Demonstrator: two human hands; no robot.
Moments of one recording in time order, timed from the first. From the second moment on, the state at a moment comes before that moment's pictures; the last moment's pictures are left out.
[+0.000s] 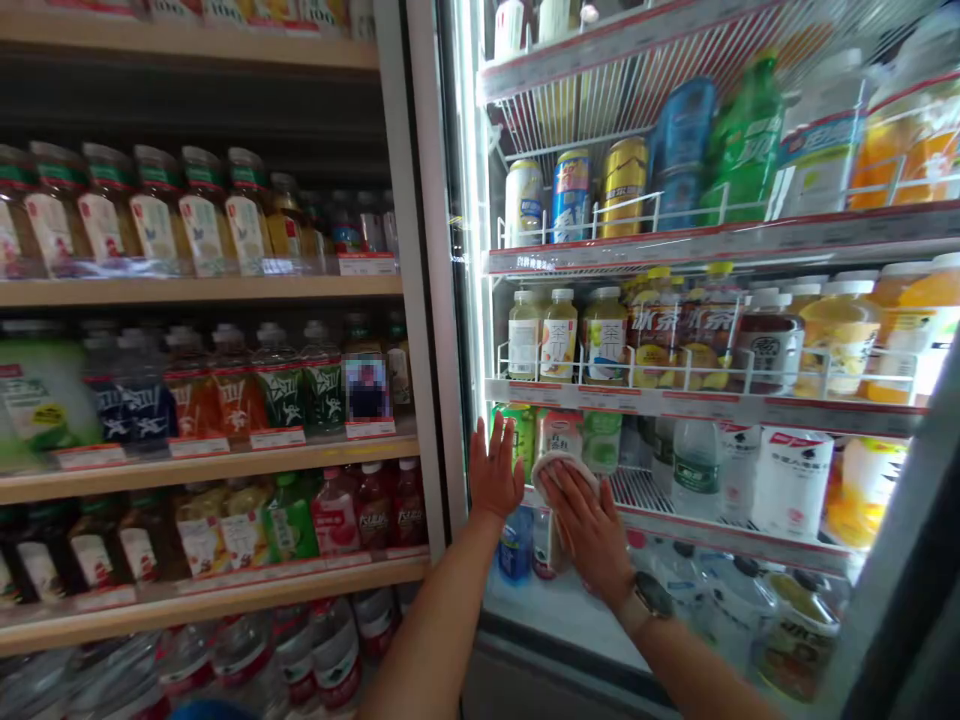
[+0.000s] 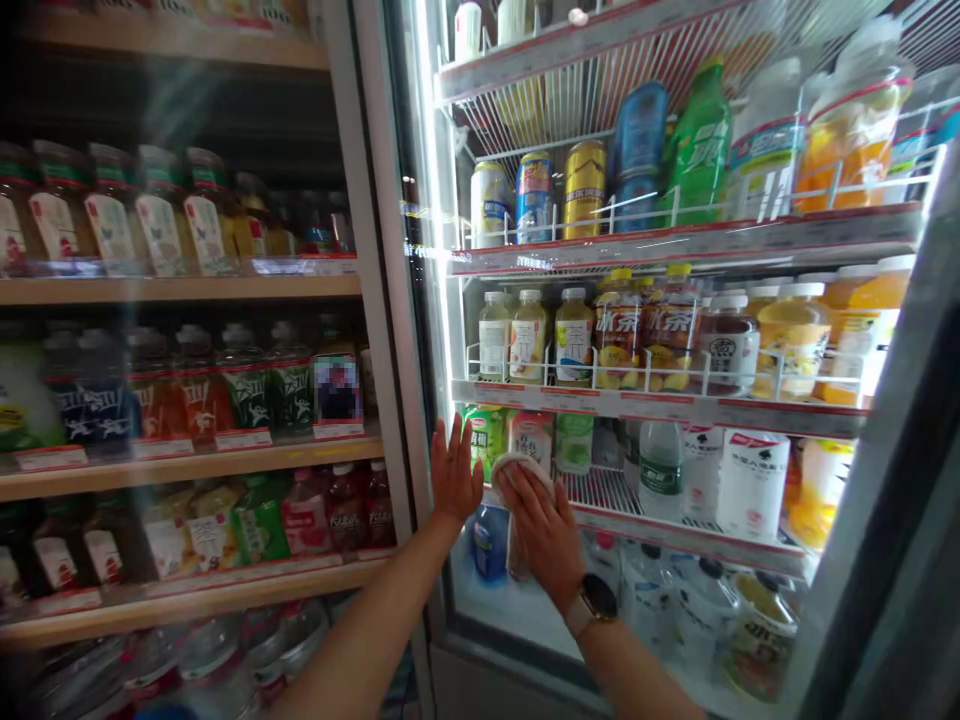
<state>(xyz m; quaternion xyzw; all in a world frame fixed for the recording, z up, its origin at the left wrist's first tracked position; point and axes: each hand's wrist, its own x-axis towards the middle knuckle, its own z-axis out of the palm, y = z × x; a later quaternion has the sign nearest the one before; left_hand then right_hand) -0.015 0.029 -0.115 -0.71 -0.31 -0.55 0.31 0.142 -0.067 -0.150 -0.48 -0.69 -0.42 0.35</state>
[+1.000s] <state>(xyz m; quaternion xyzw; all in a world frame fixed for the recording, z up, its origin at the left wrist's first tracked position) -0.016 0.030 -0.114 -0.71 -0.31 -0.56 0.31 0.188 -0.079 -0.029 -0.51 -0.61 -0.46 0.40</state>
